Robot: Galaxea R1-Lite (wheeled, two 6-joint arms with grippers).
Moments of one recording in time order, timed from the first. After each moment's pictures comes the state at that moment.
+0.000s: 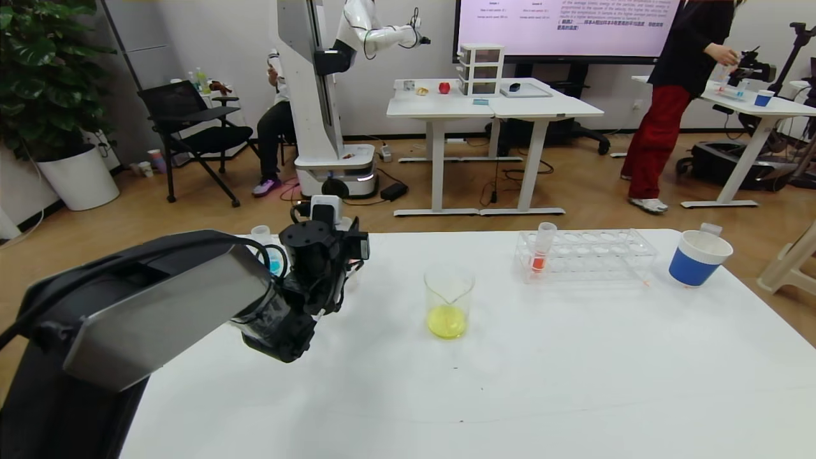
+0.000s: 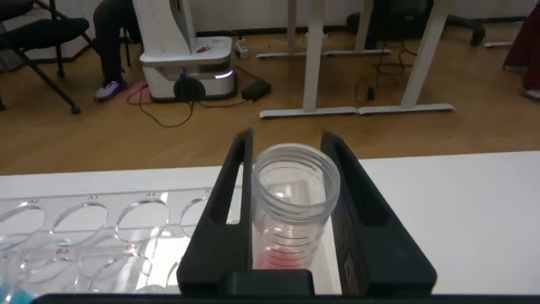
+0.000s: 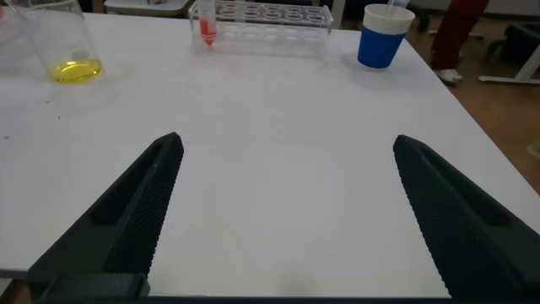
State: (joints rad) left arm -0.41 2.38 -1.13 -1.35 0.36 0.05; right arm 0.01 0.00 0.00 0.00 0.01 -0.02
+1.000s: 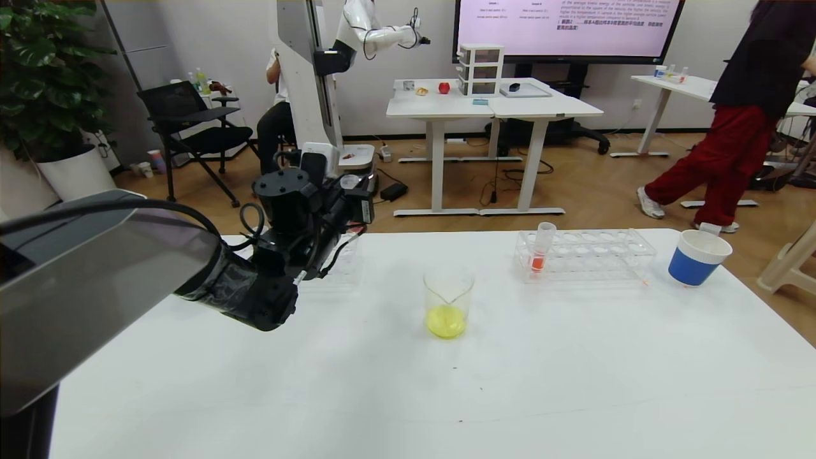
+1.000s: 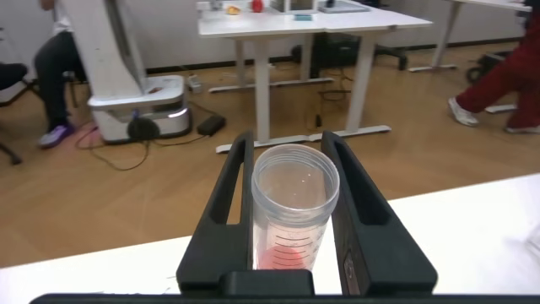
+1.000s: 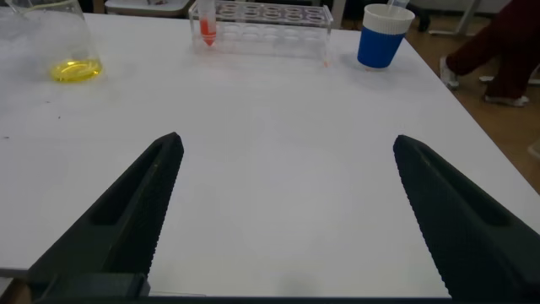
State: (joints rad) left arm -0.41 2.18 -1.17 -1.19 0.19 0.05; right arm 0.01 0.00 0.00 0.00 0.01 -0.02
